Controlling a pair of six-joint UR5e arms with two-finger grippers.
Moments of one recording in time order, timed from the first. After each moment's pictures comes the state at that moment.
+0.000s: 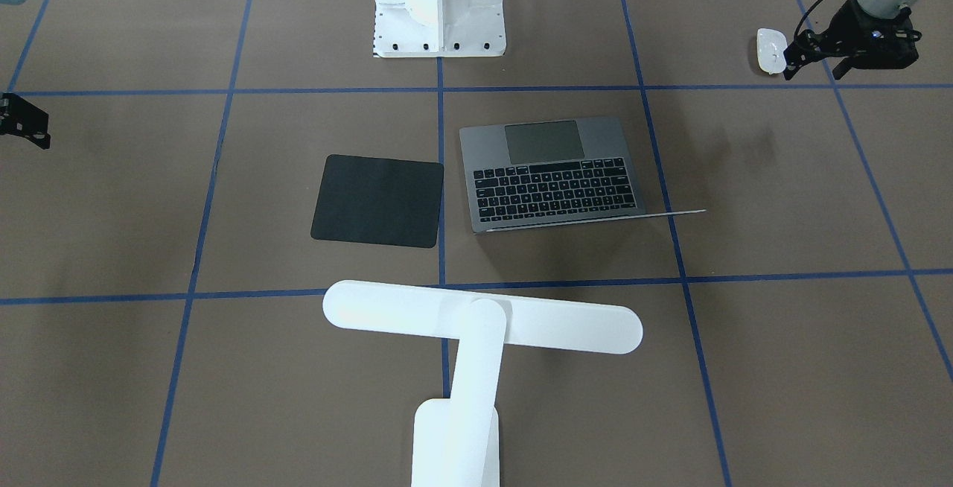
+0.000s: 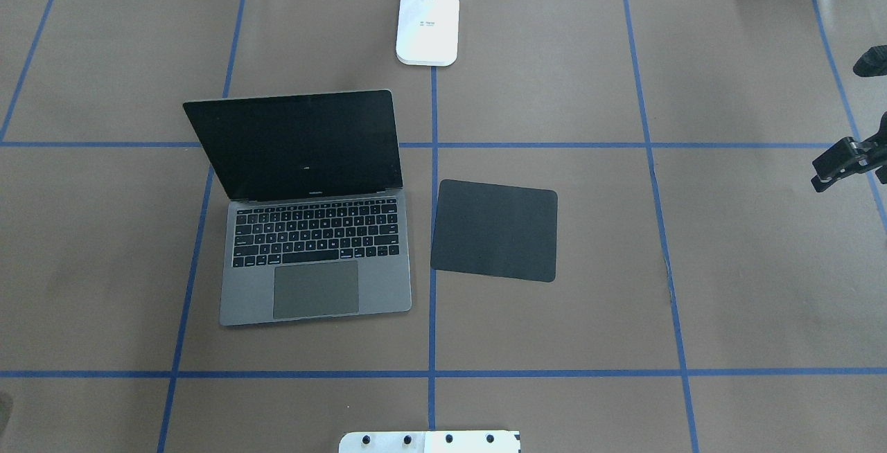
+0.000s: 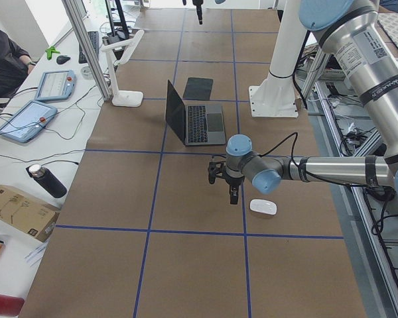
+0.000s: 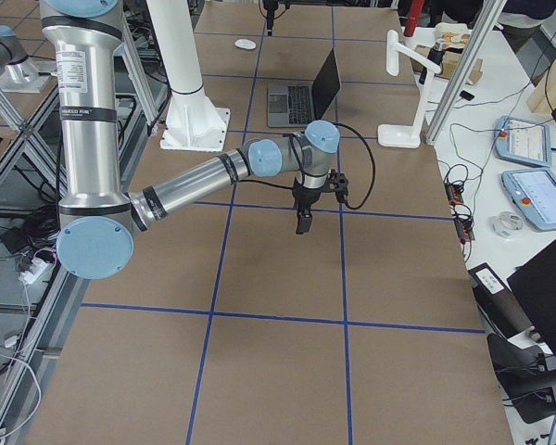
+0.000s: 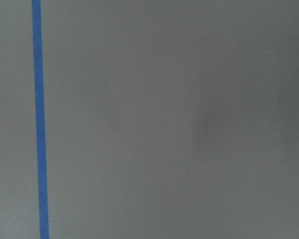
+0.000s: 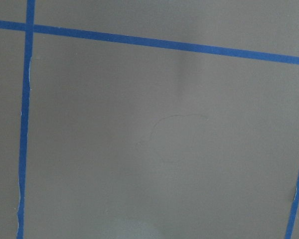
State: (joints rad) left arm -0.79 -1.02 -1.98 -2.28 -2.10 -0.91; right arm 1.16 -1.56 2.00 -1.82 2.27 0.33
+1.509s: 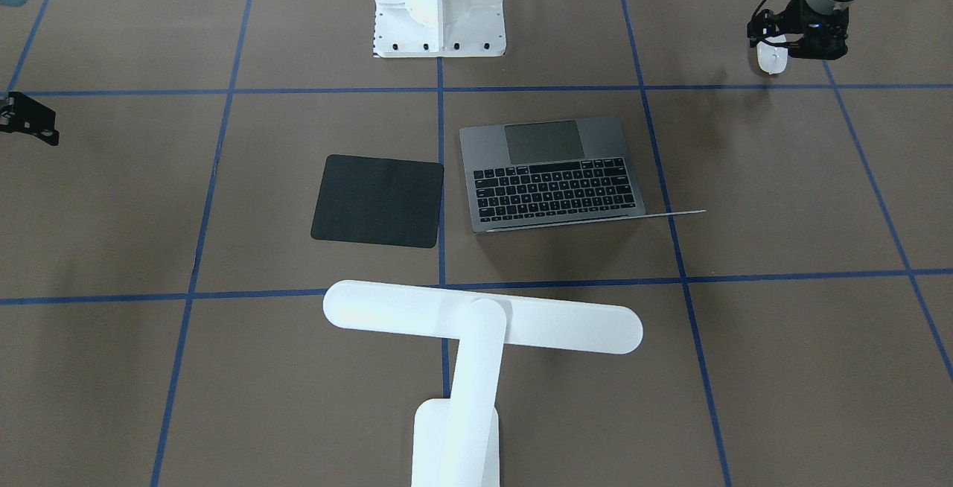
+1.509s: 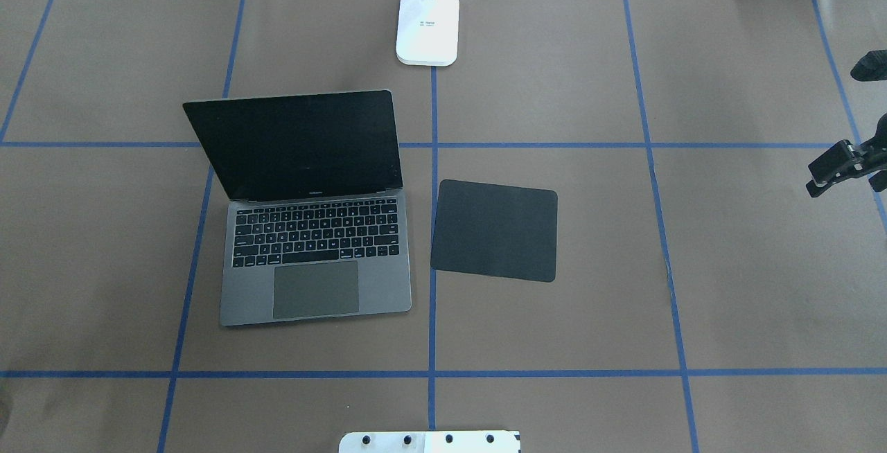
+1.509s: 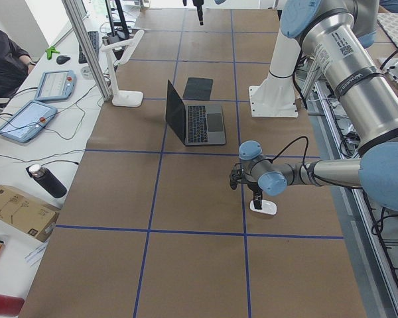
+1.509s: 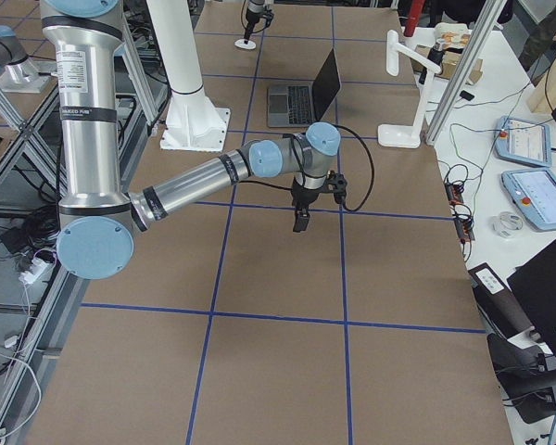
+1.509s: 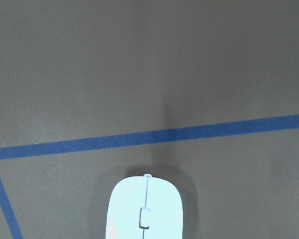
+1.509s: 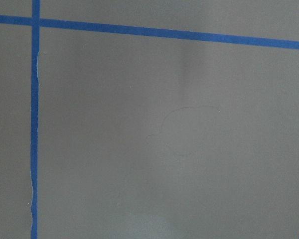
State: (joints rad) left arm -0.48 -0.95 -1.96 -2.28 -2.11 -0.96; right arm 1.16 -1.56 1.99 -1.82 2.32 0.35
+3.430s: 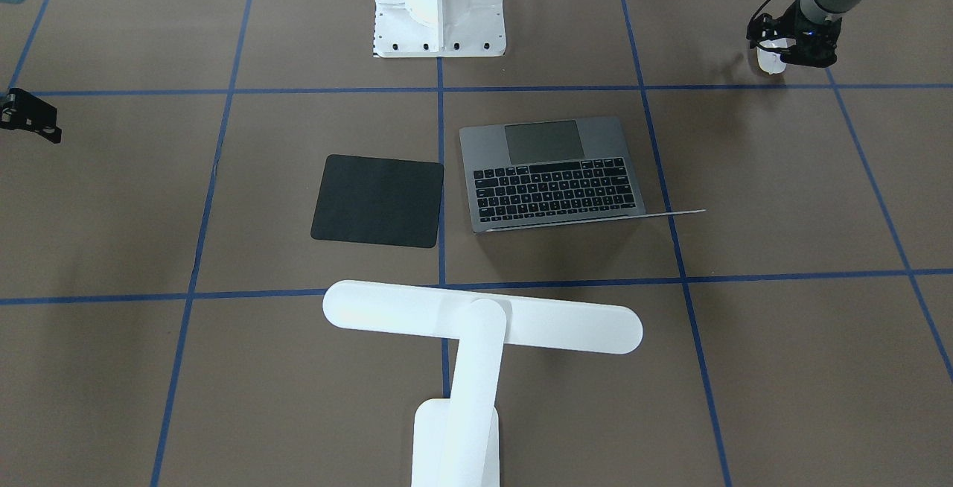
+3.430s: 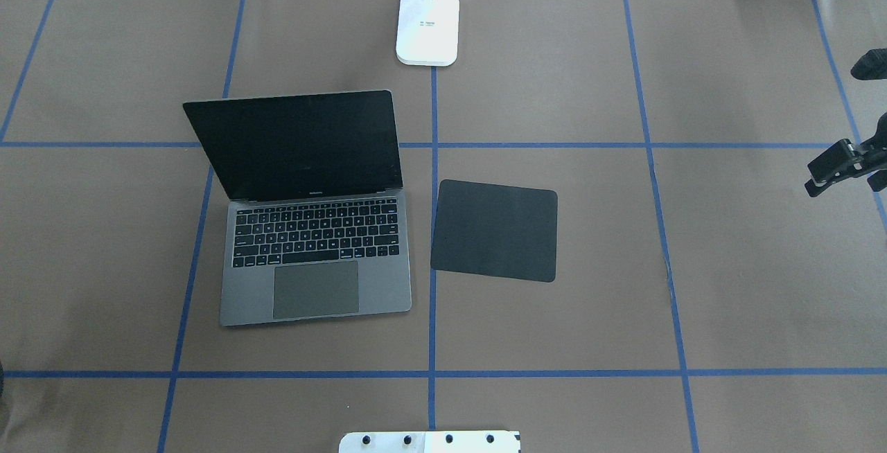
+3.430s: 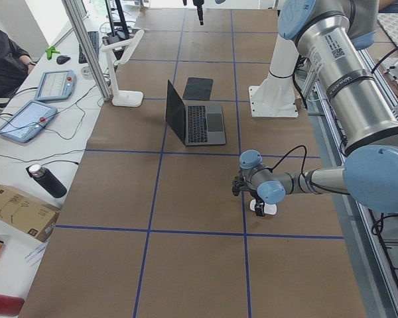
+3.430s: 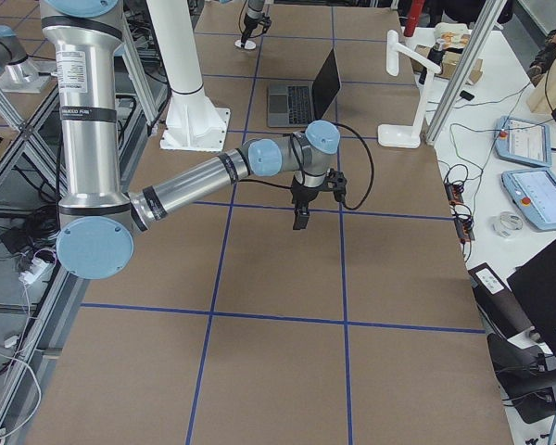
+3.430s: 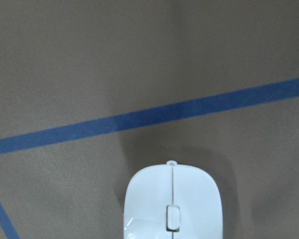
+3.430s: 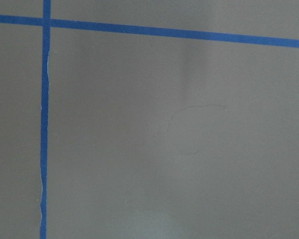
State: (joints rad) left arm -0.42 -0.98 -1.87 -2.34 -2.12 -0.93; right arm 1.16 -1.56 2.00 -1.82 2.33 0.35
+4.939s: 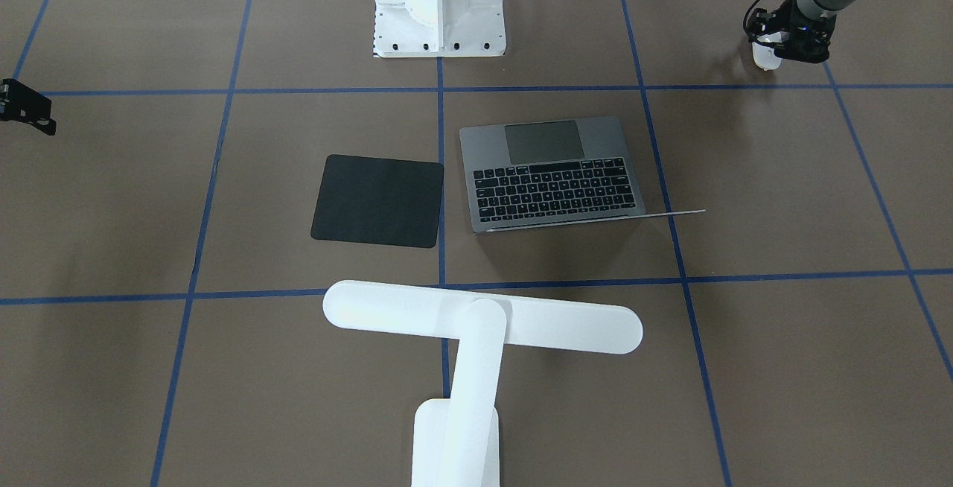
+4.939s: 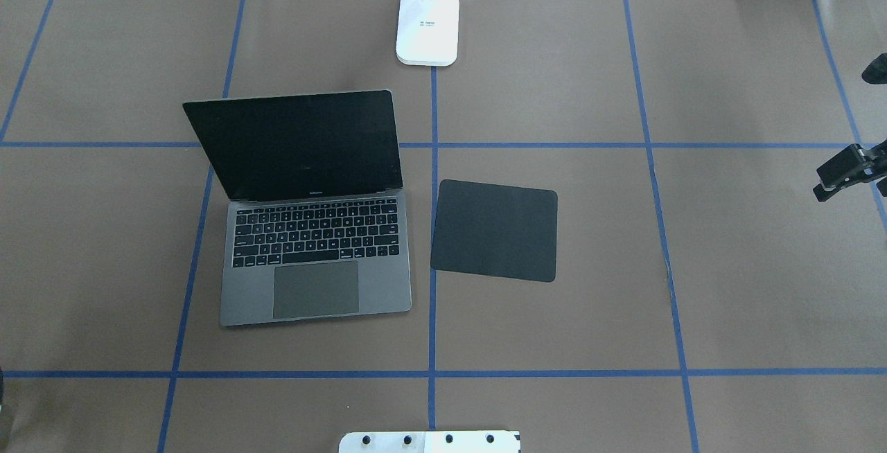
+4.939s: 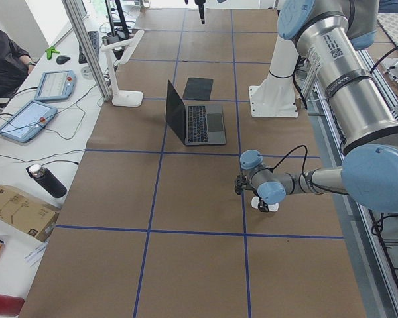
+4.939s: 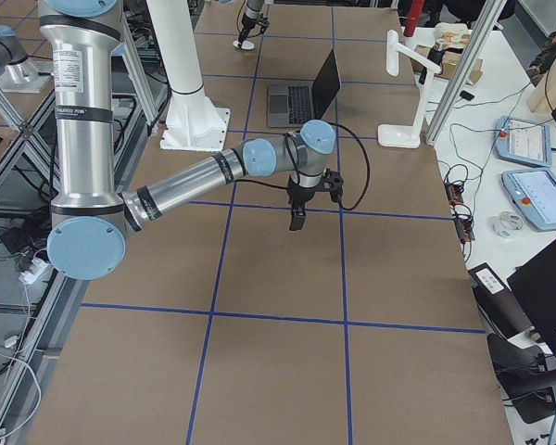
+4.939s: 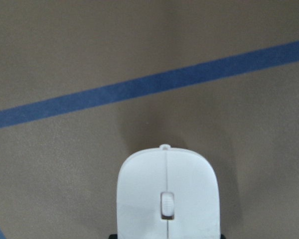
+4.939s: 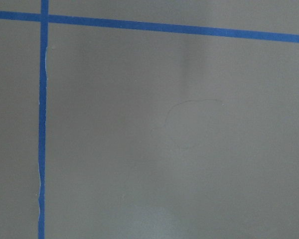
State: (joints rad) left arm -0.41 -0.98 -1.87 -2.37 -2.18 -0.93; right arm 1.17 -1.59 2.03 -1.82 2.33 0.35
